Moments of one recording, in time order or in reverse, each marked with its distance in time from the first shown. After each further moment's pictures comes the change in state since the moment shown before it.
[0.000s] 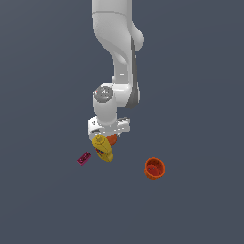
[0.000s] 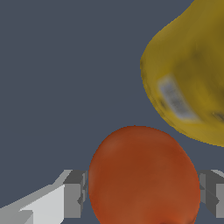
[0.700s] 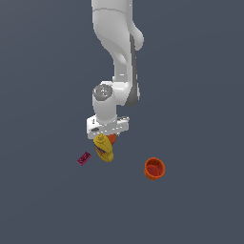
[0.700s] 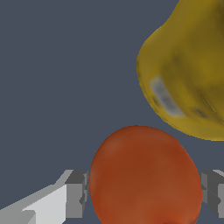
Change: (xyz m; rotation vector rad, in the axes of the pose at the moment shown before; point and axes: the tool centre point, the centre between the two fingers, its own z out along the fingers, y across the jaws) arm -0.004 0.002 -0.006 0.001 -0.002 -0.001
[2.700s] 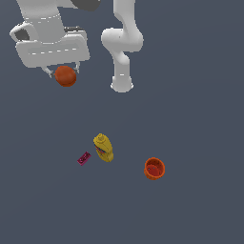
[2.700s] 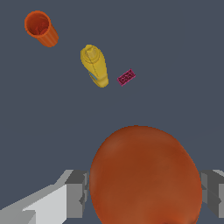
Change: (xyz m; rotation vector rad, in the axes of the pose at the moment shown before) arm -0.113 0.114 -0.312 0.003 -0.002 0.000
